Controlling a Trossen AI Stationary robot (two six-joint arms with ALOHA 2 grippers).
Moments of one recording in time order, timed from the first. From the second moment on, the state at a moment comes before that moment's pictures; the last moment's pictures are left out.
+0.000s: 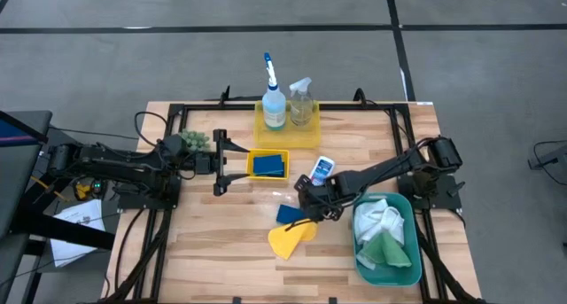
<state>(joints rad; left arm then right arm) 0.08 0.91 0.41 0.72 0.17 0.52 0.20 1.79 1.12 -0.54 0.21 -0.82</state>
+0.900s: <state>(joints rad) 0.08 0.91 0.41 0.72 0.17 0.52 0.17 1.79 1.04 -0.44 0.10 -0.83</state>
